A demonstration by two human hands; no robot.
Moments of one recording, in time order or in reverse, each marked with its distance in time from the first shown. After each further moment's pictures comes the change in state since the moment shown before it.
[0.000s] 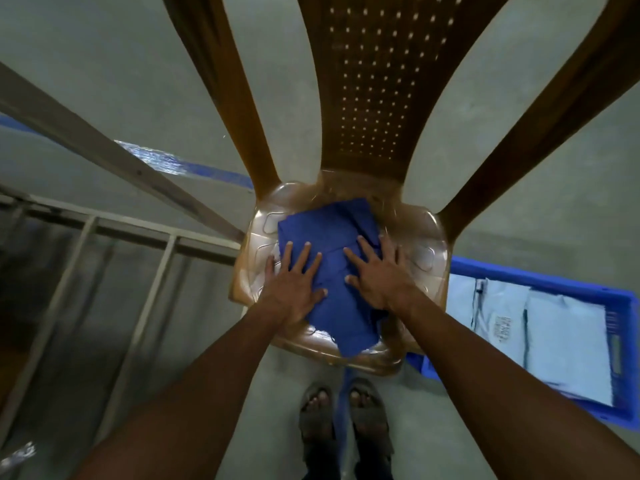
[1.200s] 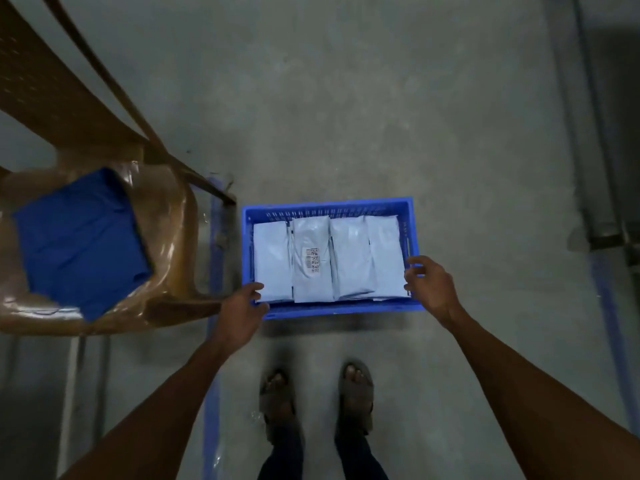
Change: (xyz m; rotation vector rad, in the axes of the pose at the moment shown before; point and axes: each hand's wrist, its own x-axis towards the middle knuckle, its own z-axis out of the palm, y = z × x) left_hand -0.046 0.386 0.101 -0.728 -0.007 -0.163; right_hand -0.330 0.441 0.173 1.203 0.434 0.736
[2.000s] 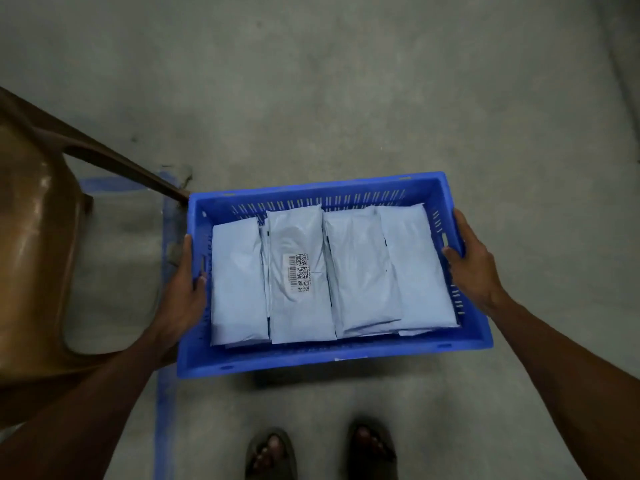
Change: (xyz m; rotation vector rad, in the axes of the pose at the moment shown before) left_hand 0.207 -0.093 0.051 0.020 0.244 0.254; right_hand 0.187 0.105 0.040 -0.102 0.128 -0.296
